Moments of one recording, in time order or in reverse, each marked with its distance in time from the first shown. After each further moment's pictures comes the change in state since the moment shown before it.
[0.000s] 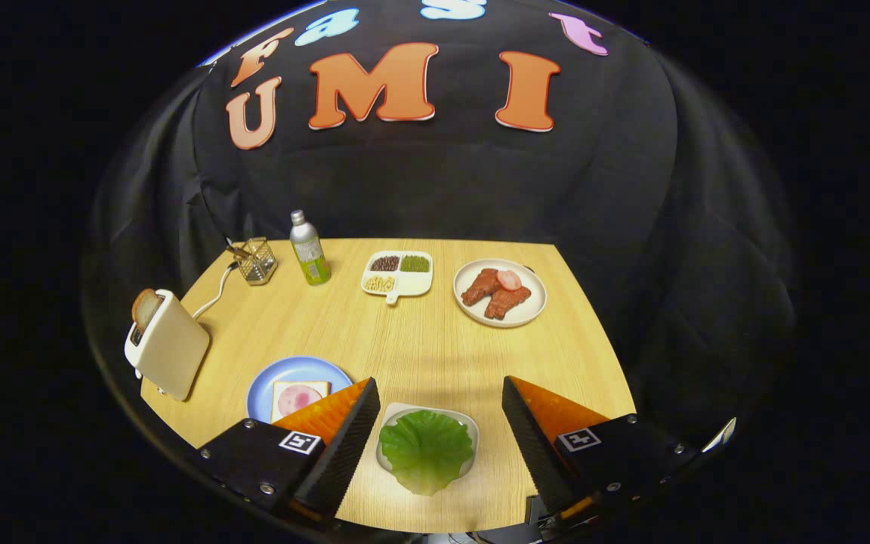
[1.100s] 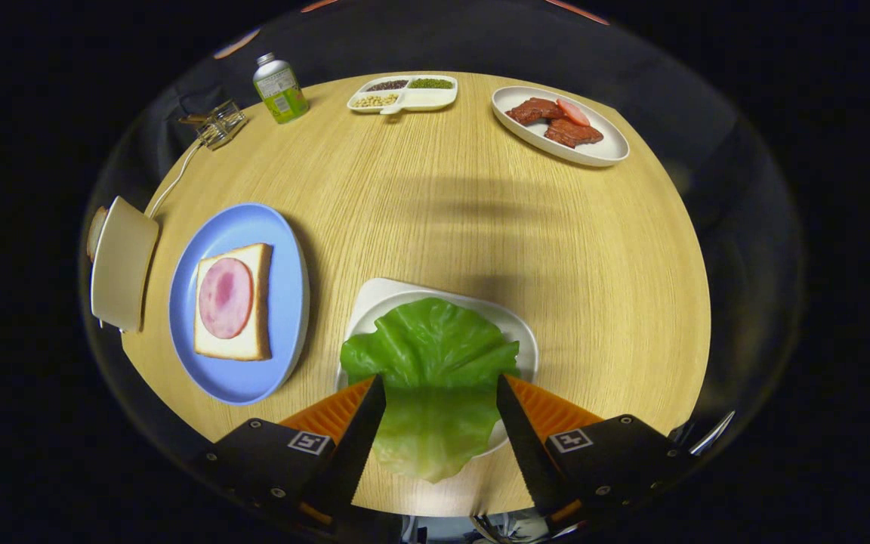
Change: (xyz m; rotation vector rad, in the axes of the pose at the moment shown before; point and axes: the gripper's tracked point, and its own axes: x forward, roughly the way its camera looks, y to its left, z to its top) arm 0.105 0.023 -0.148 -0.066 0.529 0.053
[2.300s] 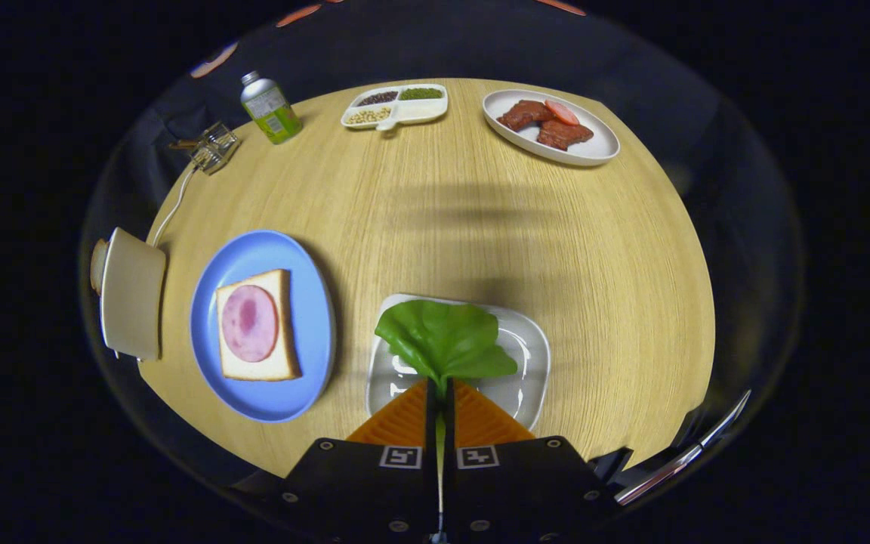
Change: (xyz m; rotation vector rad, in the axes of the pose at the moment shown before) arm -0.038 0.030 0.025 0.089 -0.062 0.059
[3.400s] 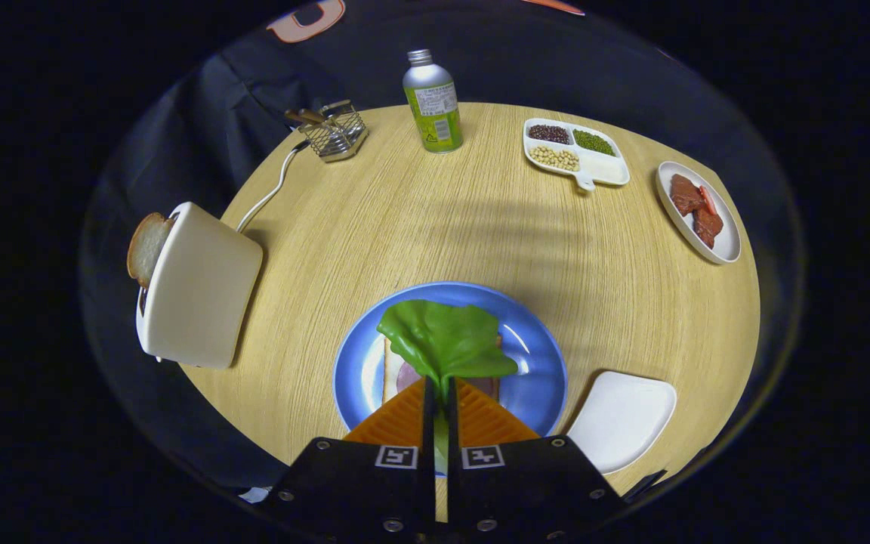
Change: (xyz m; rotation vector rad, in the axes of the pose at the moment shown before) arm 0.013 0.165 0.040 -0.196 -0.012 0.164
